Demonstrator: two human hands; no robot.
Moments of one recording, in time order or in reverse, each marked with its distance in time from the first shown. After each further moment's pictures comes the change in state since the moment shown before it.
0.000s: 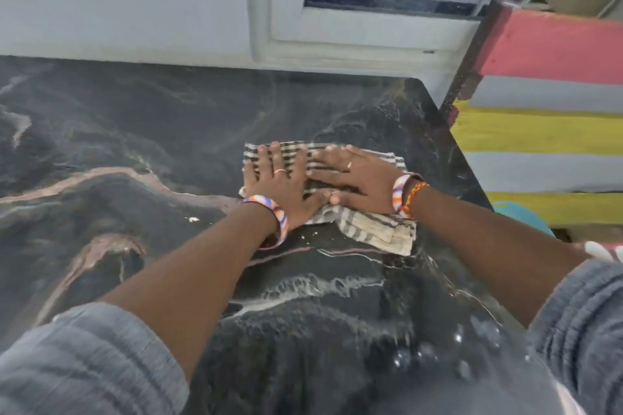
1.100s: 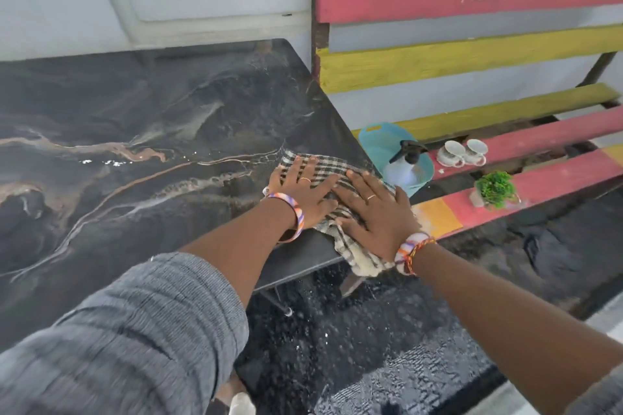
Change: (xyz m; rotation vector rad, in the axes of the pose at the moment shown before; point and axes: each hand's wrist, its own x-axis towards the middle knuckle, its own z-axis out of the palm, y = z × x) left_hand -0.146 0.191 0.062 0.200 -0.151 0.437; right_hand -0.304 -0.134 0.063 0.107 0.092 0.799
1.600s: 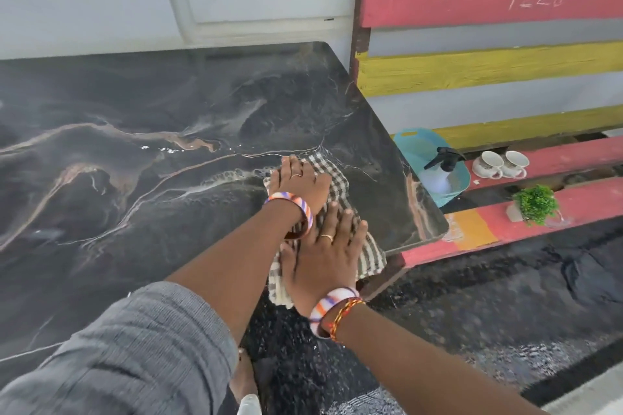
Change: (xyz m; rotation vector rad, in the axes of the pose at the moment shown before) left_hand -0.021 -0.041 0.005 -0.363 0.079 -0.267; right_hand -0.022 -0.174 0.016 0.103 0.137 0.248
